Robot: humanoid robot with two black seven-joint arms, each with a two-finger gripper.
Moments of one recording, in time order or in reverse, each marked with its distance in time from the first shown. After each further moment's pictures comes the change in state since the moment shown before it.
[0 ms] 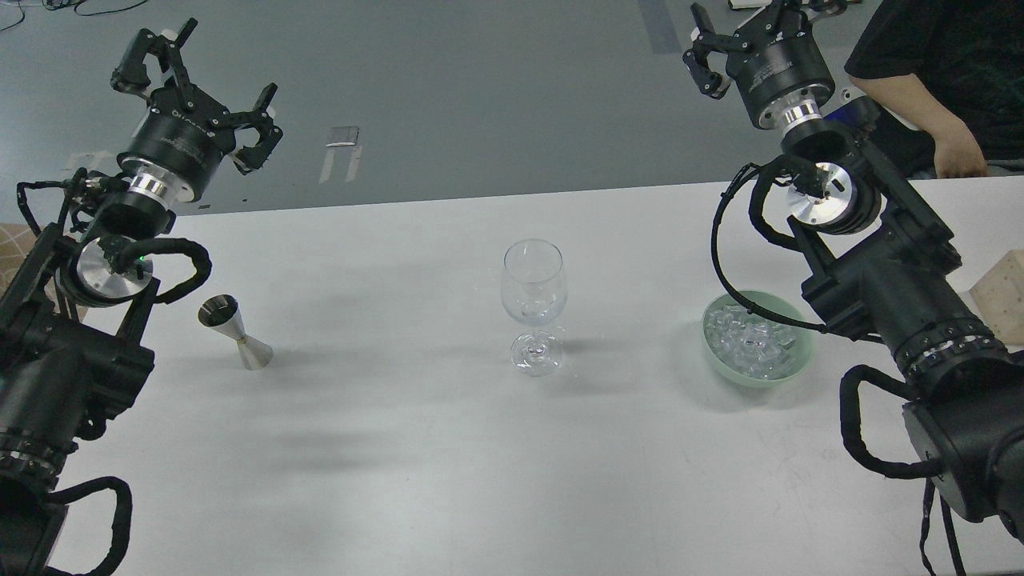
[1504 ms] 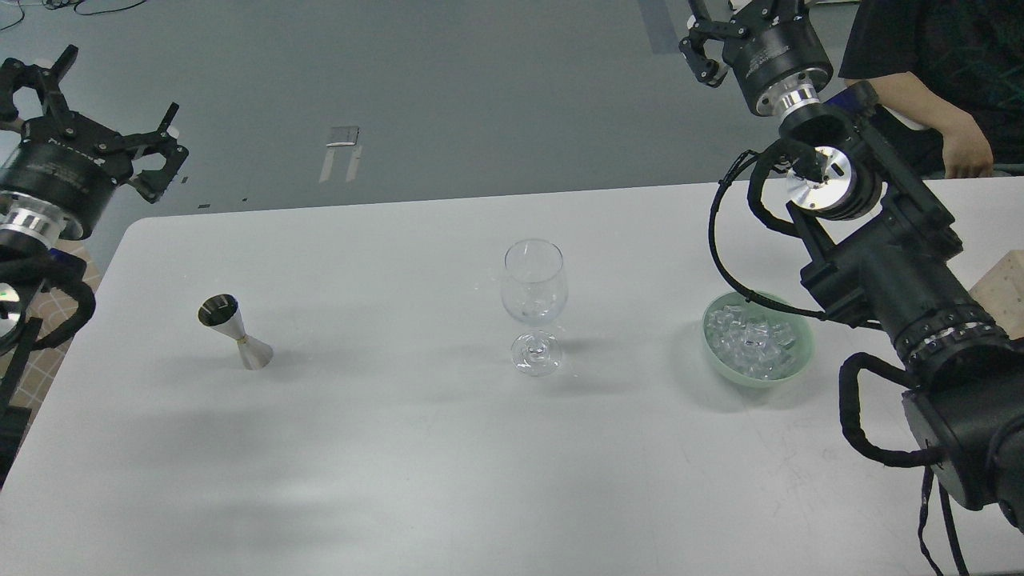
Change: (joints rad) left arm 0.426 0.243 -0.219 -0.494 -0.372 0.268 0.129; right arm 0.031 0.000 -0.004 -0.010 0.002 -0.017 -0.022
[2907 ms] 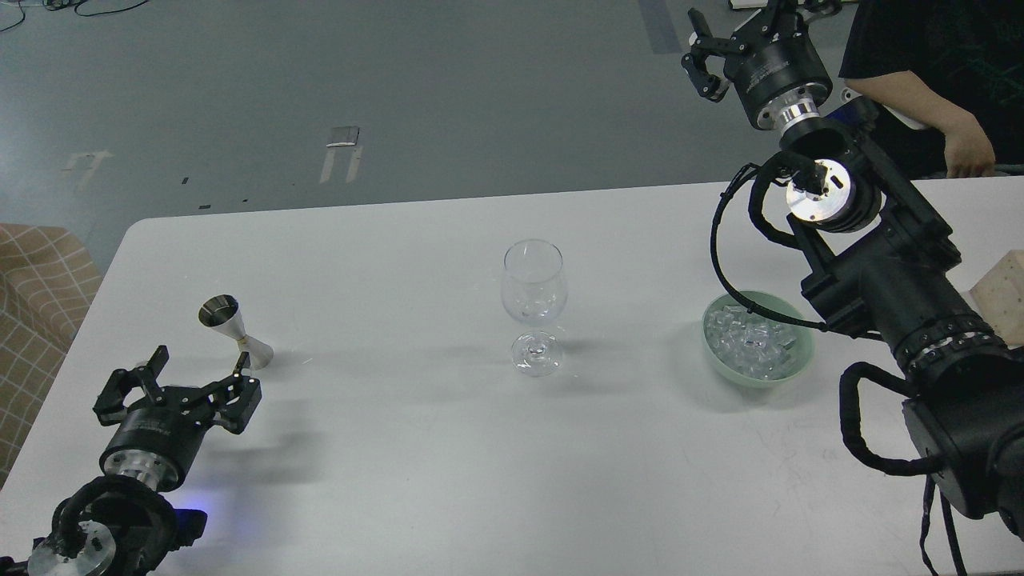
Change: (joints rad) left arm 0.470 -0.538 -0.249 -0.152 0.026 0.154 0.116; right arm -0.024 0.000 -0.001 -0.002 0.000 -0.005 0.000
